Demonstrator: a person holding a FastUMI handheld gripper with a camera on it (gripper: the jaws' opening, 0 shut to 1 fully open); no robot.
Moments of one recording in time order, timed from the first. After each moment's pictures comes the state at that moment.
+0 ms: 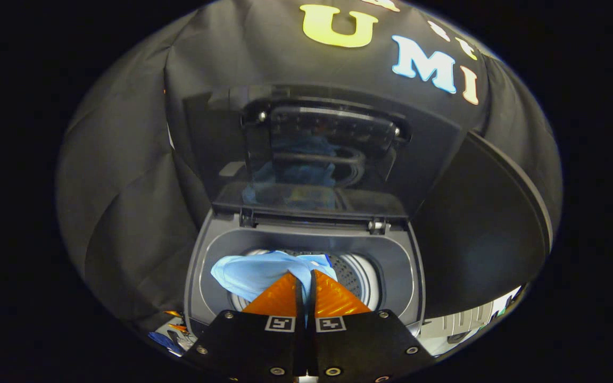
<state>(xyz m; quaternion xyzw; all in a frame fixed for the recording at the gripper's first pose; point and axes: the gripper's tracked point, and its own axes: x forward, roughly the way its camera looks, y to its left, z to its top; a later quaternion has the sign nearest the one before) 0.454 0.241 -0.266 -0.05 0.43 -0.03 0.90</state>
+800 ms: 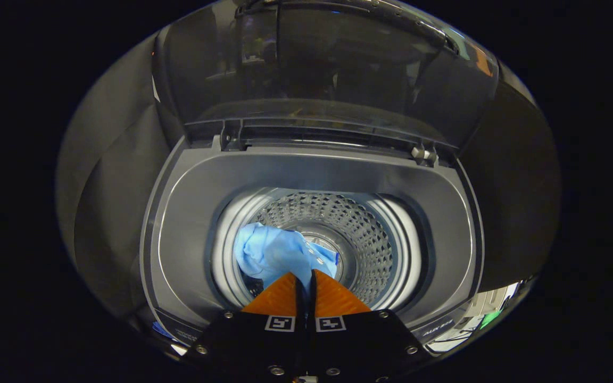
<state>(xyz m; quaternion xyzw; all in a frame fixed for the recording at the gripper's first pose) 0.433 0.249 -0.372 -0.04 0.53 -0.03 0.85</state>
